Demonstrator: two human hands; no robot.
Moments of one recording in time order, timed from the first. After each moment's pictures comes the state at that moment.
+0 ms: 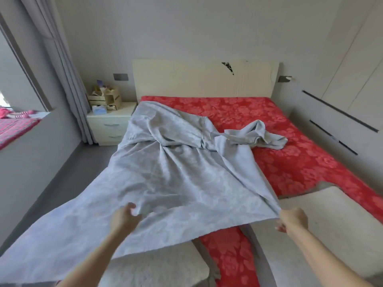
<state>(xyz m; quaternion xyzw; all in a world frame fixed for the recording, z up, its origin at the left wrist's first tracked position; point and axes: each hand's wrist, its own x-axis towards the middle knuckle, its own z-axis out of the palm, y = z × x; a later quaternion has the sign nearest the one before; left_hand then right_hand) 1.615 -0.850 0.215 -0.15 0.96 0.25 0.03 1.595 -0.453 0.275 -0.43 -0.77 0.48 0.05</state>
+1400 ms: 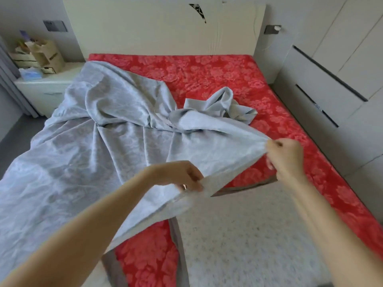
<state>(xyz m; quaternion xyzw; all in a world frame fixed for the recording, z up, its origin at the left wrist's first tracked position) 1.353 -0.445 0.301 0.15 0.80 0.41 0.42 1.348 -0.183 0.318 -0.21 -0.84 0.47 0.15</state>
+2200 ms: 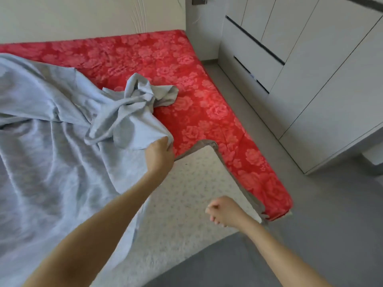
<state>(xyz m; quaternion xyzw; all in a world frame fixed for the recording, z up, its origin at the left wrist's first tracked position) 1.375 -0.032 0.227 0.00 0.94 0.33 -0.09 1.502 0.148 0.186 -0.11 -0.86 0.38 -0.33</state>
